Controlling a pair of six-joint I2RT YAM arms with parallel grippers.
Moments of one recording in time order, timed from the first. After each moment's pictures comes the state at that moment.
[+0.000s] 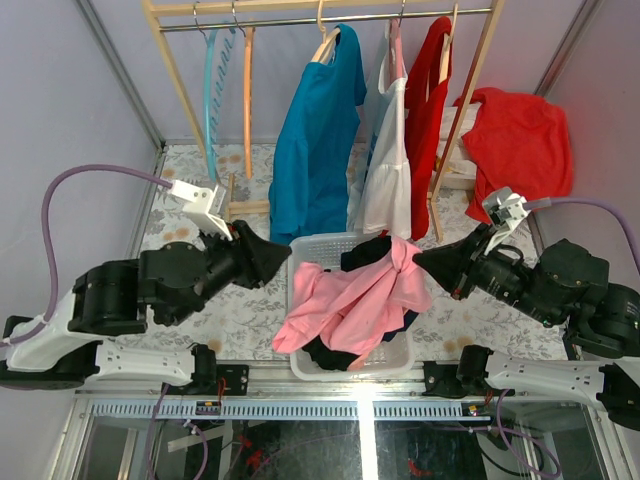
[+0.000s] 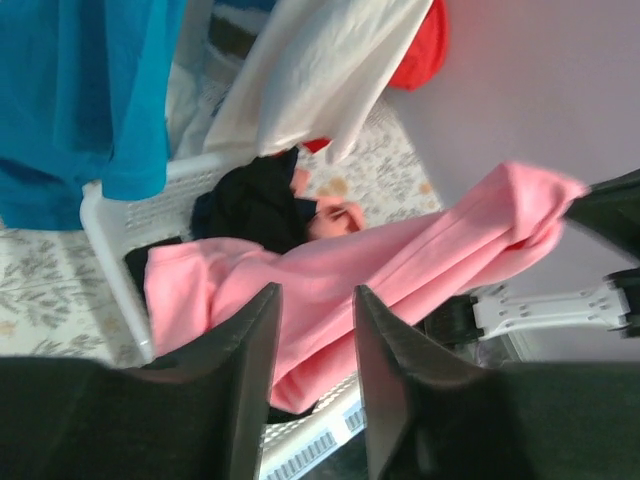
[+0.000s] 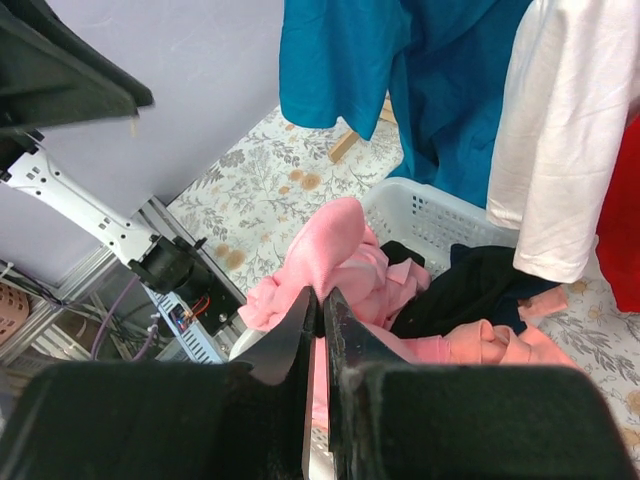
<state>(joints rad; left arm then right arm) -1.39 0.96 1.58 -0.95 -0.70 -0.78 1.17 0.72 1.38 -0.83 0.28 0.38</state>
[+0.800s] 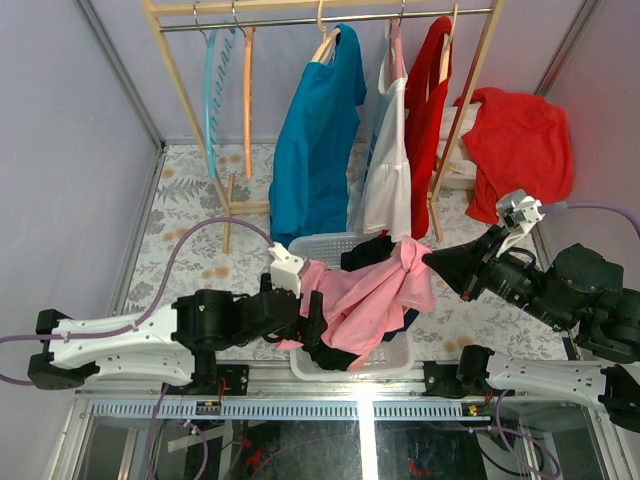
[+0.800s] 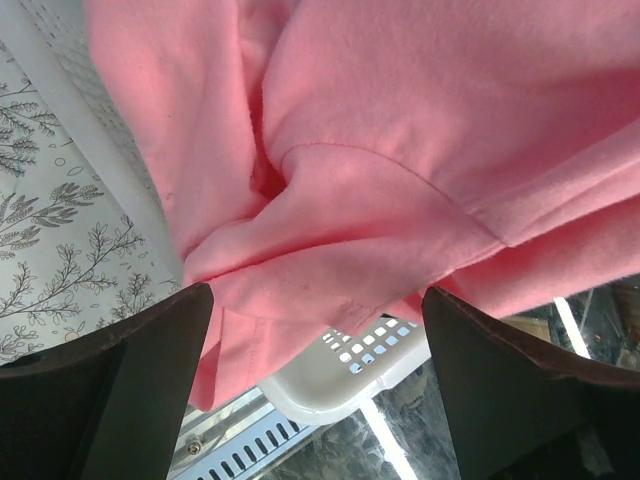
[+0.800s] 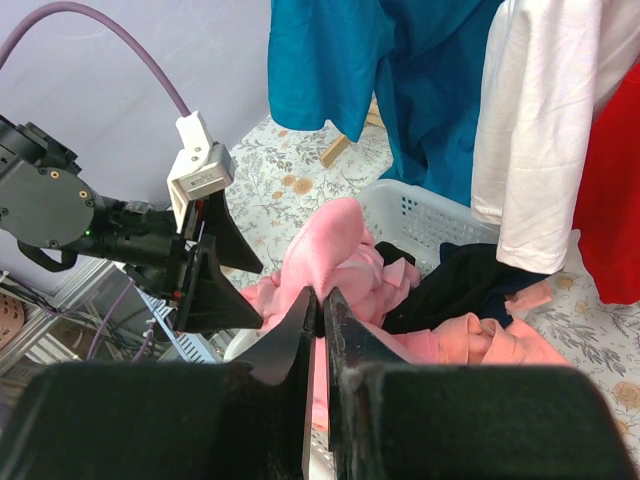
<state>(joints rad) -1.39 0.94 0.96 -0.82 -0.42 -0.87 1.17 0.68 1.38 -0.85 0.31 0.38</state>
